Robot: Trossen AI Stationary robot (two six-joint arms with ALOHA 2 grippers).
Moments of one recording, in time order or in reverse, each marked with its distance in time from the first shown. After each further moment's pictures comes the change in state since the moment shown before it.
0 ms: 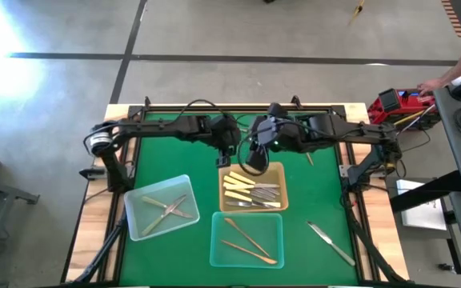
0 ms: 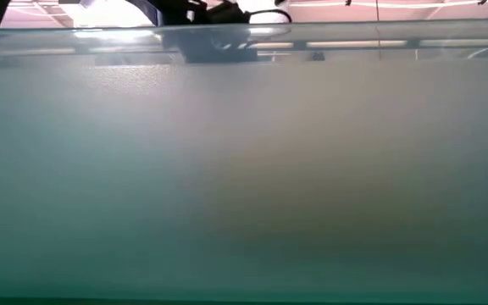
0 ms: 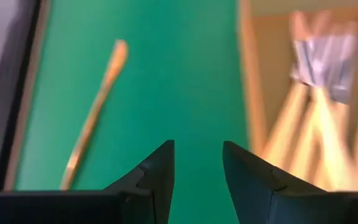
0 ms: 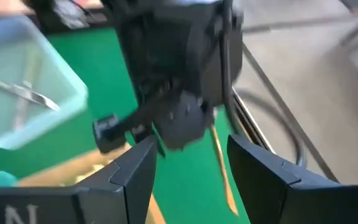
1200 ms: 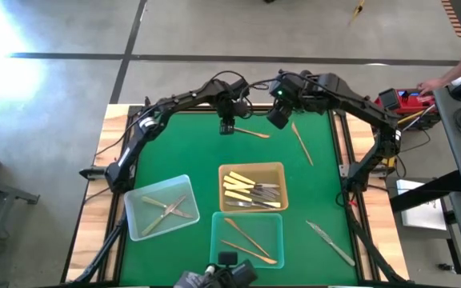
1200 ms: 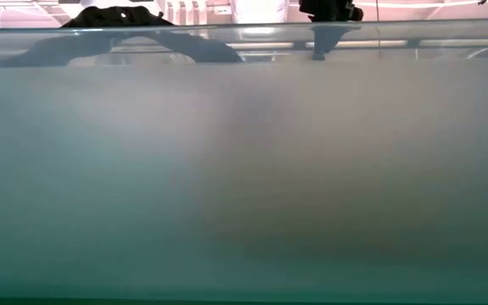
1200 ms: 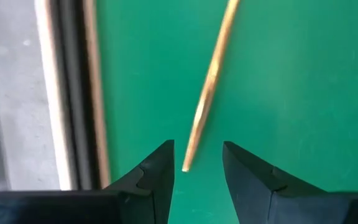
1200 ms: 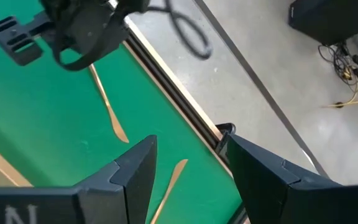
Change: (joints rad) left arm 0.281 0.556 0.751 -0.580 -0.045 0.307; right arm -0.395 -0.031 0.000 -0.307 0.004 -0.050
